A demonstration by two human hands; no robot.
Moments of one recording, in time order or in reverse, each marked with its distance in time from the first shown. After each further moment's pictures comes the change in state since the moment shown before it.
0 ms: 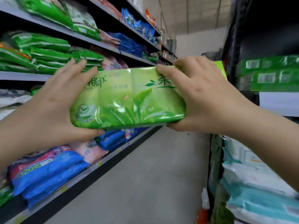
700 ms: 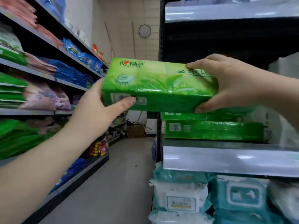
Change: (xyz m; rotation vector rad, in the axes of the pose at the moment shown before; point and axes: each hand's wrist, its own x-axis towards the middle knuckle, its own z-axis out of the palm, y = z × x) left_hand 0.153 0.196 0.062 -1.112 0.273 0.006; right_hand -0.021 0.189 -0.128 -0.074 -0.263 0.372
